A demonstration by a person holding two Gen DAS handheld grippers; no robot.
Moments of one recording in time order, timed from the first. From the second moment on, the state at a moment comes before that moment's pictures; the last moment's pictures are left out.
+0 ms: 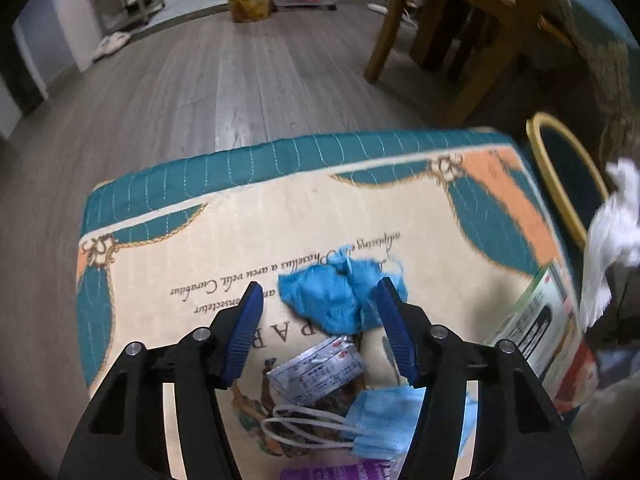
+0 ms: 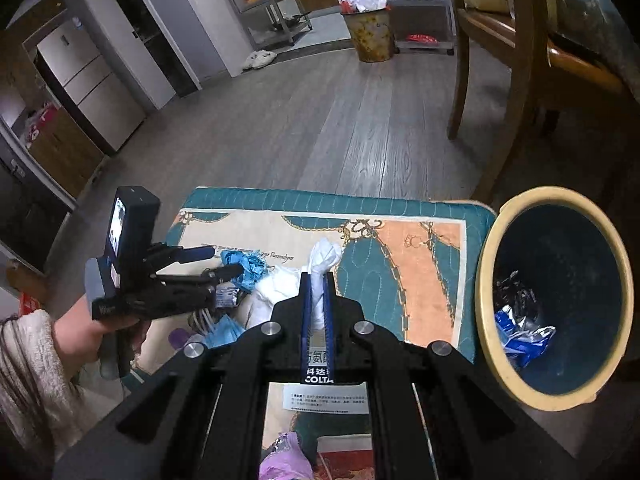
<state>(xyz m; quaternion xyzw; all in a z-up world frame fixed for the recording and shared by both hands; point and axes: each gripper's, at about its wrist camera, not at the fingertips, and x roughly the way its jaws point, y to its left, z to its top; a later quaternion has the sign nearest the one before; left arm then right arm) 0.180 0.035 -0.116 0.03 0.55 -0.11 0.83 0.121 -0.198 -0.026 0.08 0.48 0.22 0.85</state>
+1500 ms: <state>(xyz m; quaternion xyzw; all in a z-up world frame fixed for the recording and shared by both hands) 0.156 -0.173 -0.019 0.10 0.40 -0.28 0.87 0.133 -0.385 -0.014 0.10 0.44 0.01 0.89</state>
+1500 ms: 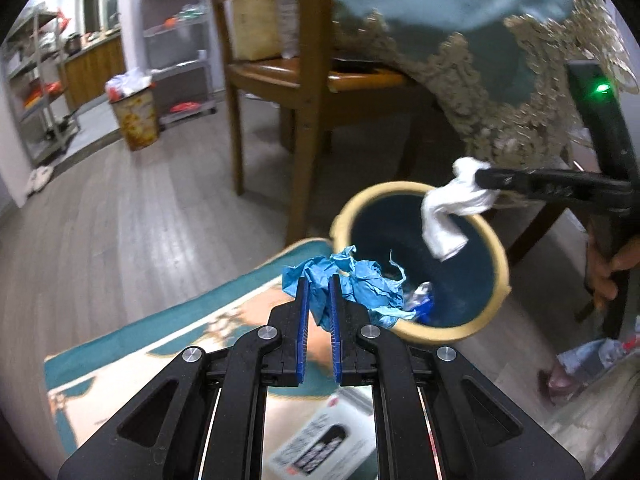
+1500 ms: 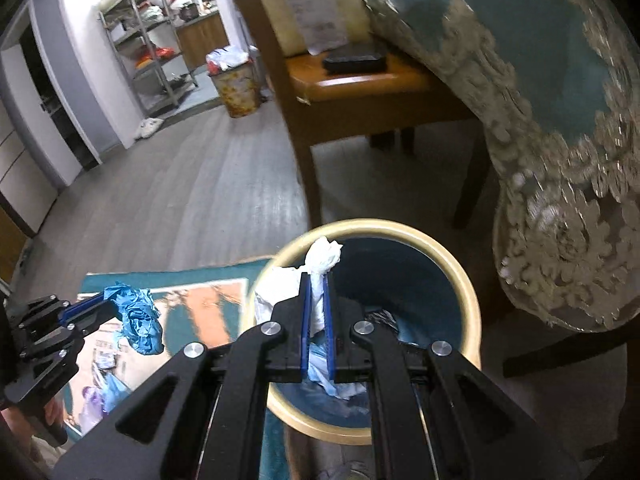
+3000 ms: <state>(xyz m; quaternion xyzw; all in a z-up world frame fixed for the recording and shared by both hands) 0.144 -0.209 -0.027 0.11 0.39 -0.25 0.88 0.109 -0.404 -0.014 0.14 0.42 -0.02 0.90</state>
